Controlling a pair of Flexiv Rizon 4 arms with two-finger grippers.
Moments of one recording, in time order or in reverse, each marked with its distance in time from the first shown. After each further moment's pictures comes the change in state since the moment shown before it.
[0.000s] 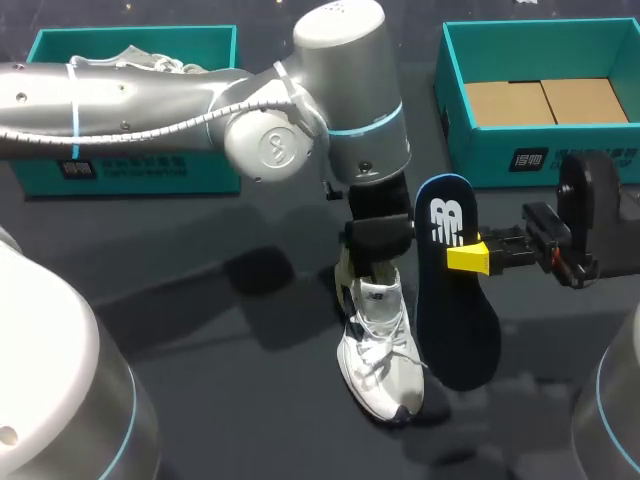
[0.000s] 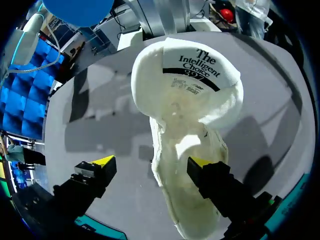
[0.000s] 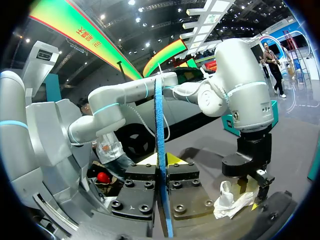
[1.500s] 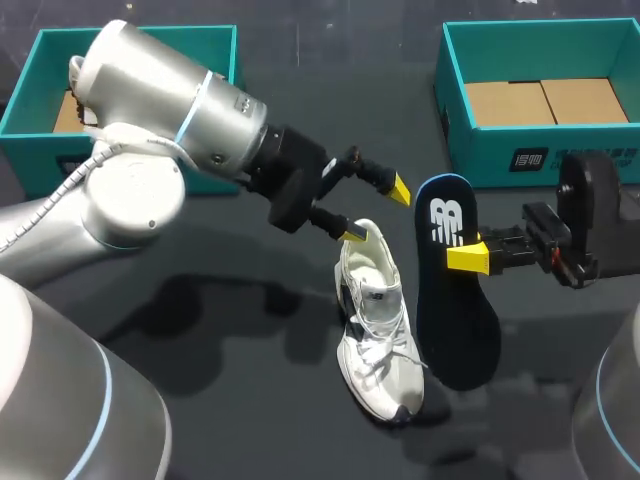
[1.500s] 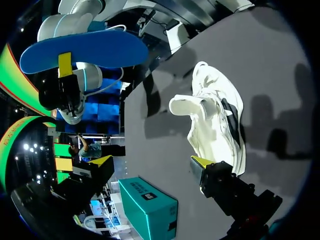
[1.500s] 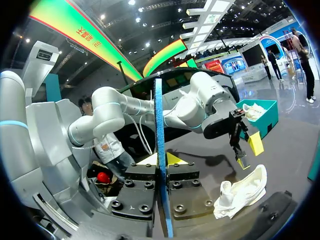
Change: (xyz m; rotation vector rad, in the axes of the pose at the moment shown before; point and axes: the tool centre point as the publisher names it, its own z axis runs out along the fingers) left arm -0.003 -0.011 -0.121 -0.120 -0.713 0.127; right arm 0.000 0.000 0.000 0.000 0.000 0.000
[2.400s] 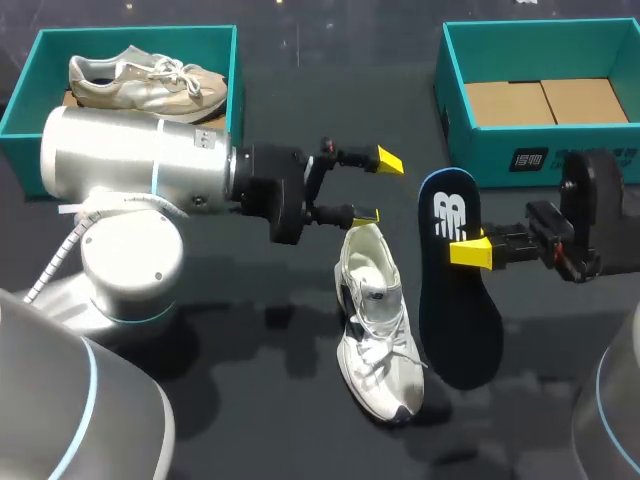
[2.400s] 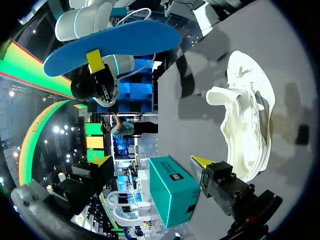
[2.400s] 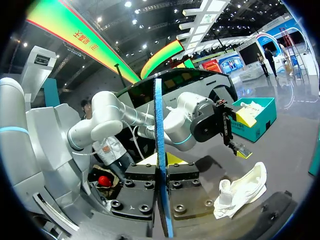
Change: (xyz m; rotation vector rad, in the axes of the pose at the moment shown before) left arm -0.036 0.005 -0.026 -0.216 -0.312 -0.022; right arm -0.006 0.003 -0.006 -0.017 -0.015 0.048
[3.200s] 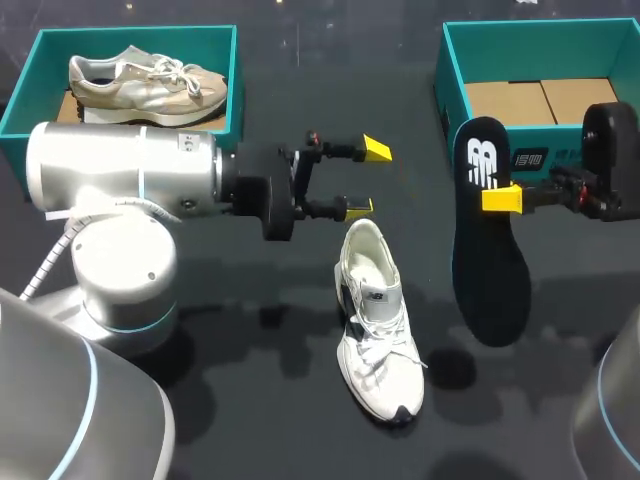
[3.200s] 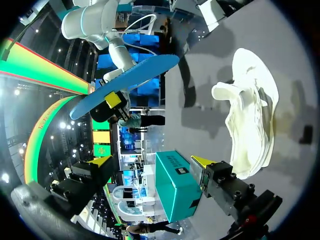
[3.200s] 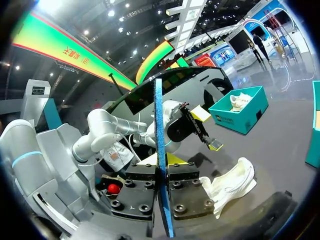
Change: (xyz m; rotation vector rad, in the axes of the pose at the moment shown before) left arm -0.010 0.007 -0.013 -0.039 -0.056 -0.007; right arm -0.063 0.021 -0.044 -0.010 0.017 0.138
